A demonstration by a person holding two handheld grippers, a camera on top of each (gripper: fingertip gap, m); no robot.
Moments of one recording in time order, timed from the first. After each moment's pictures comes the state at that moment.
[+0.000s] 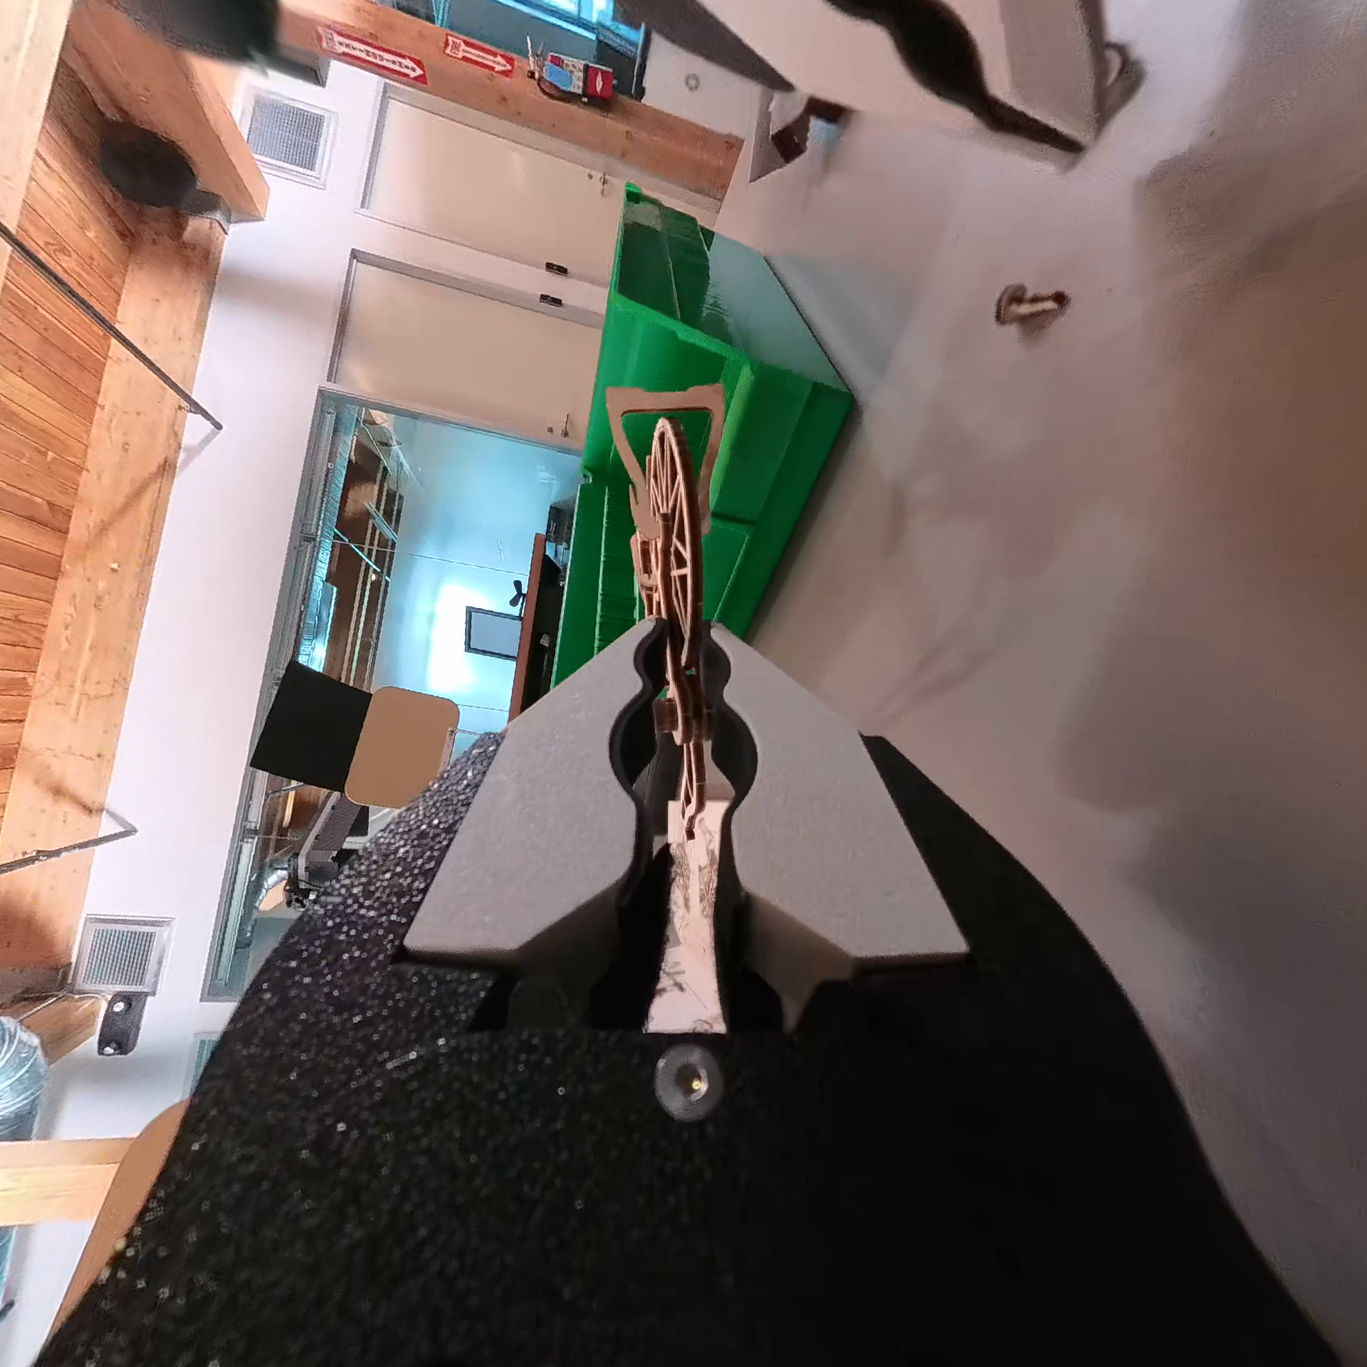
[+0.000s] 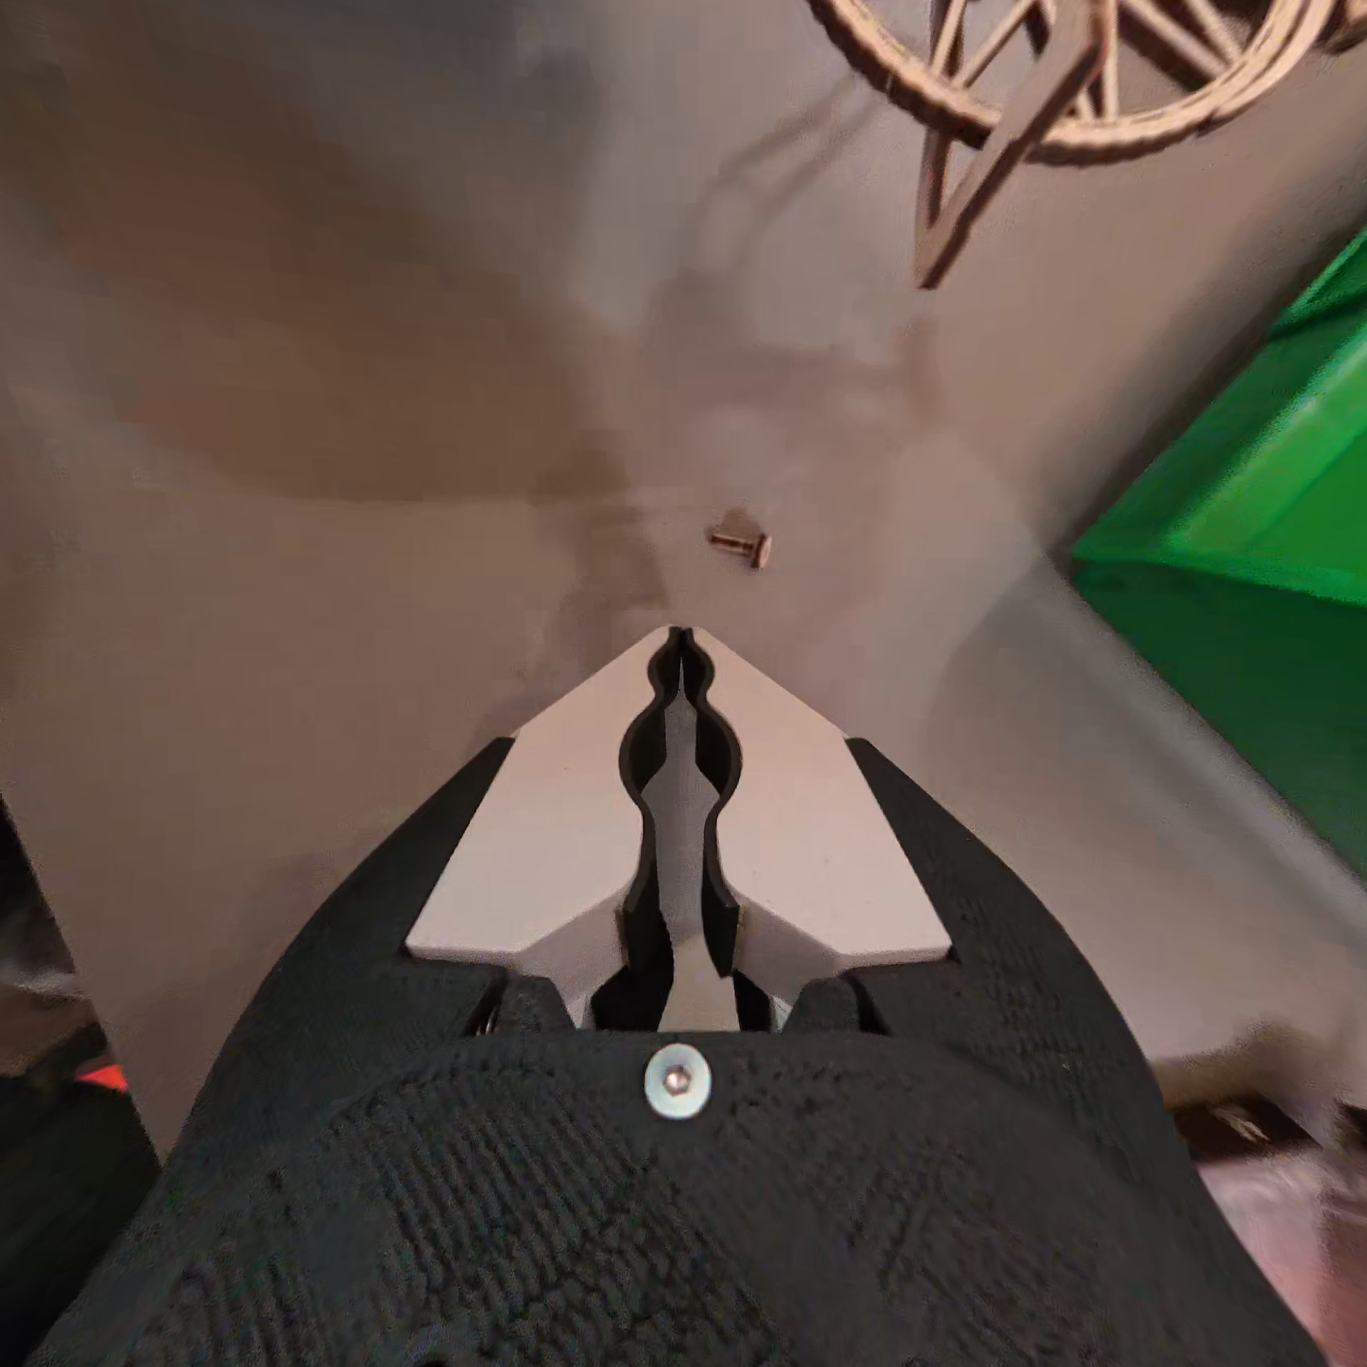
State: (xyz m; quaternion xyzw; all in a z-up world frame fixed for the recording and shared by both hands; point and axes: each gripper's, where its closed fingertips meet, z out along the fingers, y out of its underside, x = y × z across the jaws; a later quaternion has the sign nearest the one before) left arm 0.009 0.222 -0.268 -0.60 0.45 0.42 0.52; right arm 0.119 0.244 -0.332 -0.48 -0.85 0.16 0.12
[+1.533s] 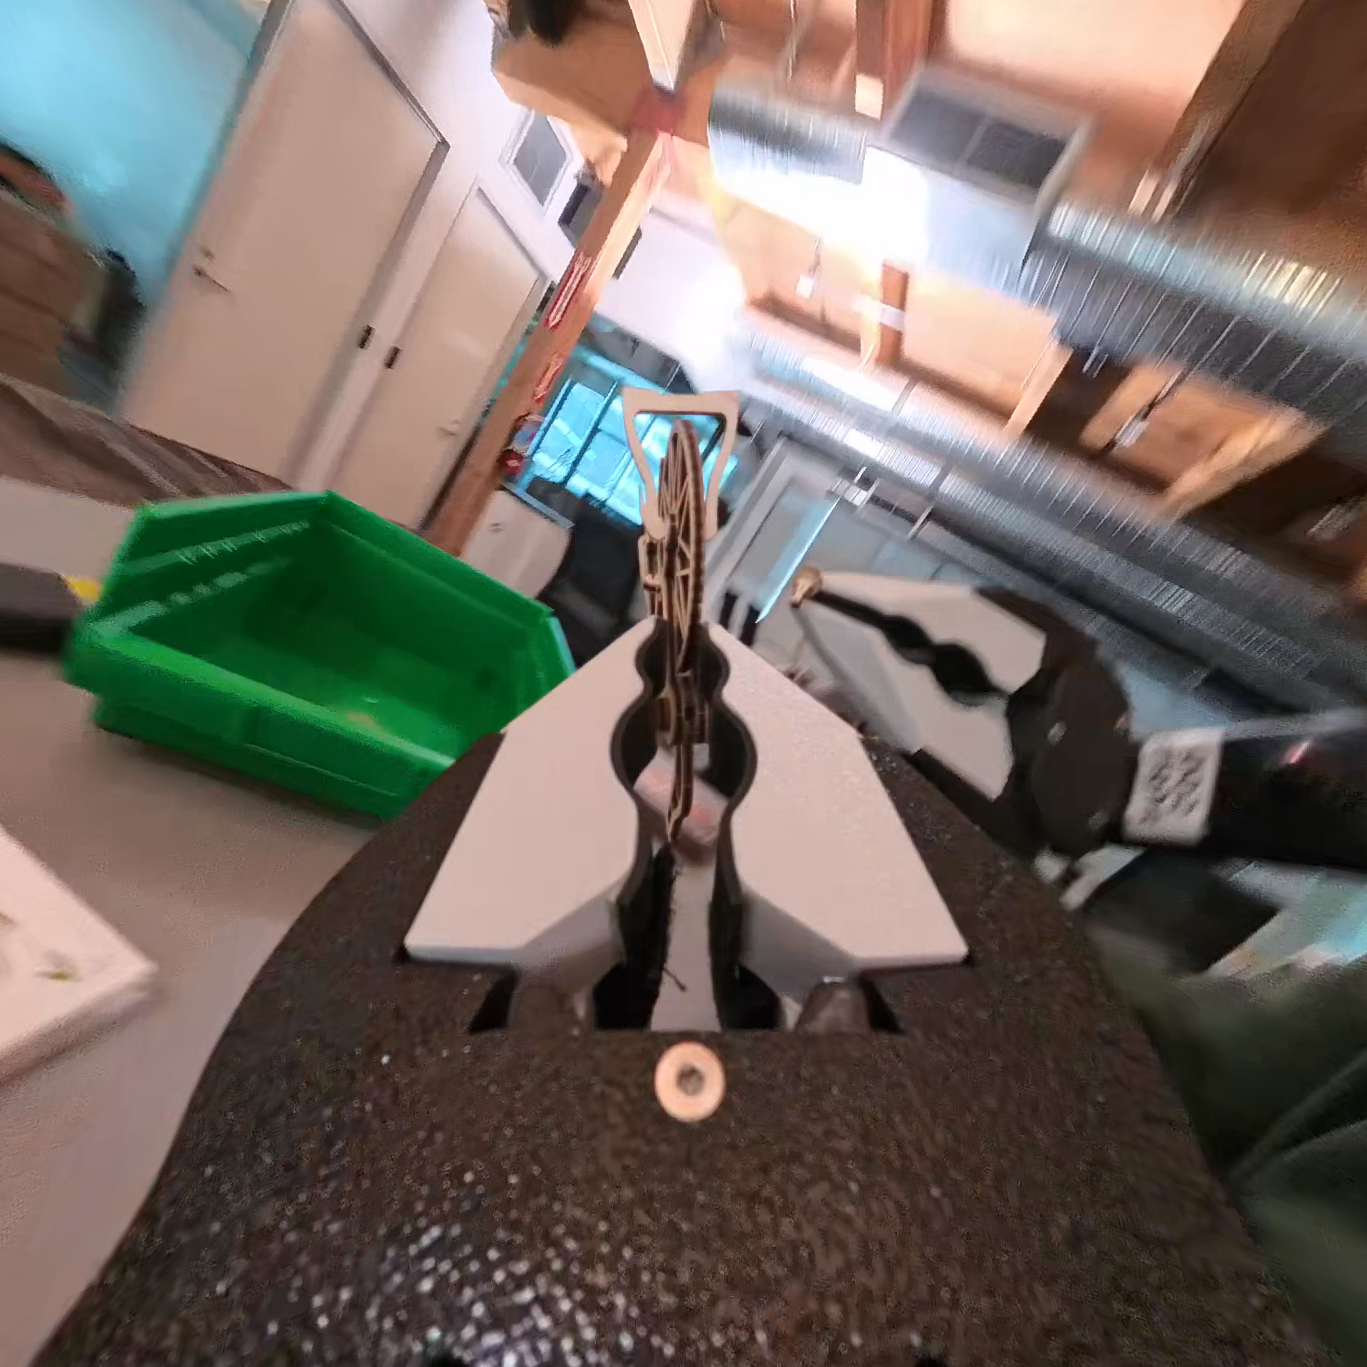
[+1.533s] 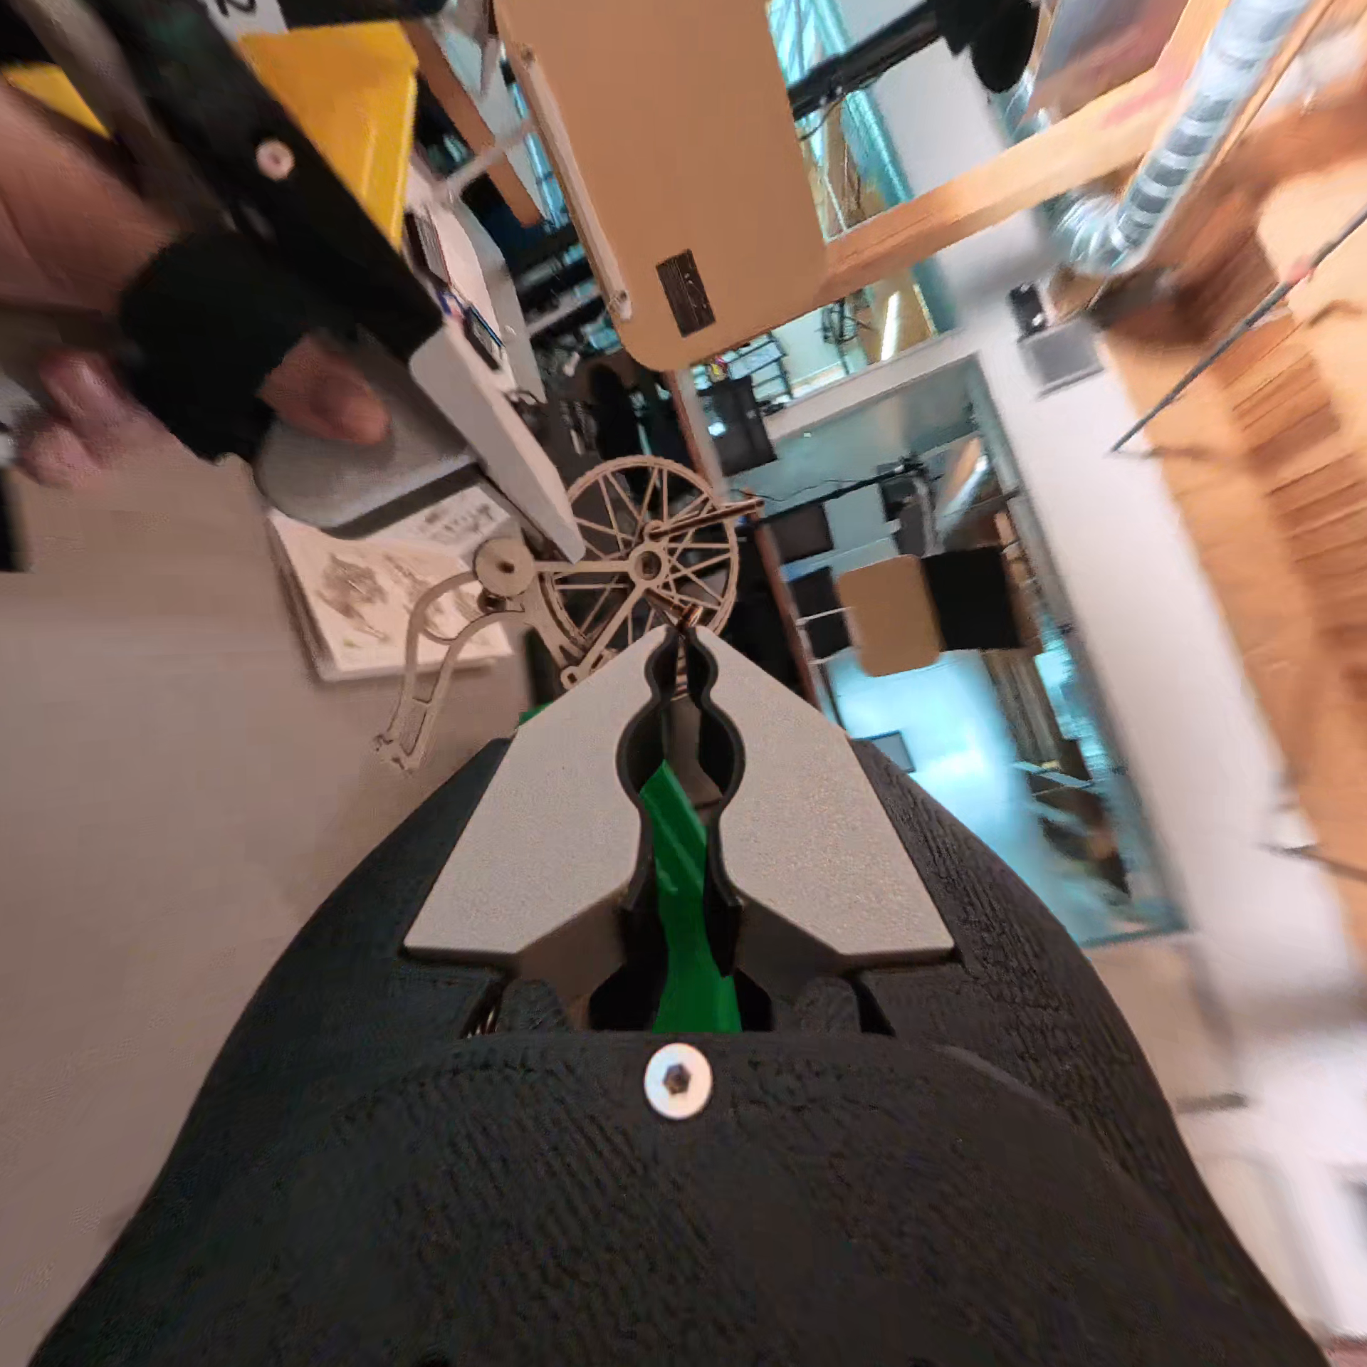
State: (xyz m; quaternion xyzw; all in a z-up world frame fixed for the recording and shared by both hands) left arm 0.001 0.189 -0.151 -0.57 -0.09 -0.35 0.74; right arm 0.029 0.196 -0.127 -0.20 -0.69 0.07 0.69
